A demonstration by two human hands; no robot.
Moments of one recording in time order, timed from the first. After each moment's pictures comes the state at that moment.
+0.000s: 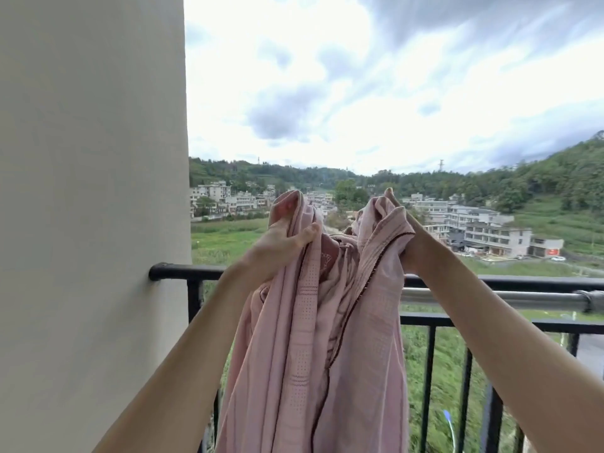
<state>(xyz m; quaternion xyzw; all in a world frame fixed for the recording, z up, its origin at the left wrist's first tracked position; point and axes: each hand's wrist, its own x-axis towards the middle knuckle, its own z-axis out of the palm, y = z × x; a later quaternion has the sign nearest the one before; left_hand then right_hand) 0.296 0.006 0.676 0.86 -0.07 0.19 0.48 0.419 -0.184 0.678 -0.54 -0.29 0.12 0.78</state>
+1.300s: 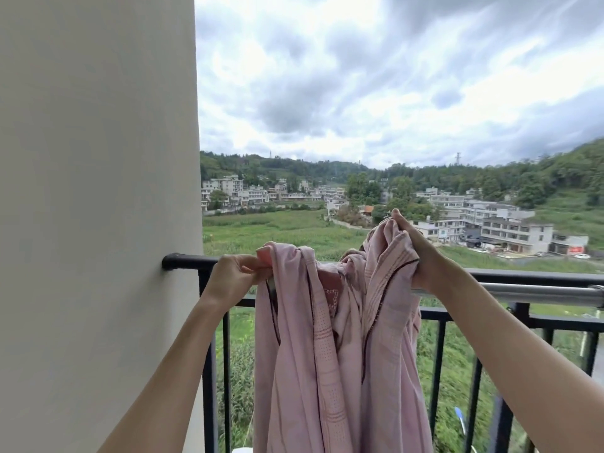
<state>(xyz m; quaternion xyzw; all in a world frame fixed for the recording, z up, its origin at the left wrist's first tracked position) 0.297 0.070 0.603 0.82 0.02 0.32 0.47 0.431 -0.186 0.640 -0.43 -0.24 0.20 0.85</state>
